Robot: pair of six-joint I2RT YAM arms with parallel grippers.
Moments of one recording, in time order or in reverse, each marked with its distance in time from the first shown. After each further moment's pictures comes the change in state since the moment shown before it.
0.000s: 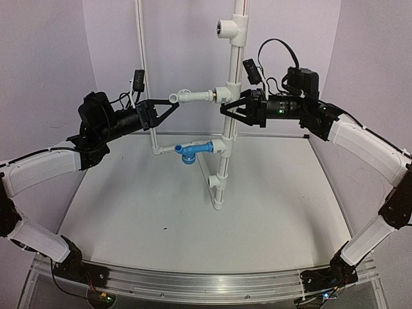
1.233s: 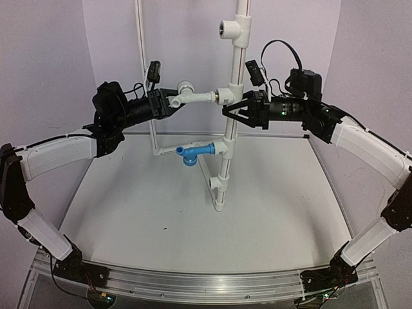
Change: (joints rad) left arm -0.009 0.176 0.175 0.086 0.135 -0.175; right arm 0.000 -0.030 -0.036 0.013 -0.002 0.000
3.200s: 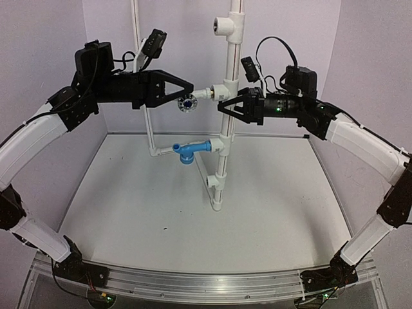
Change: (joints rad) left arm -0.122 -0.105 0.412 -0.784 0.214 0.484; right arm 0.006 0.051 0.056 0.020 0.017 0.049
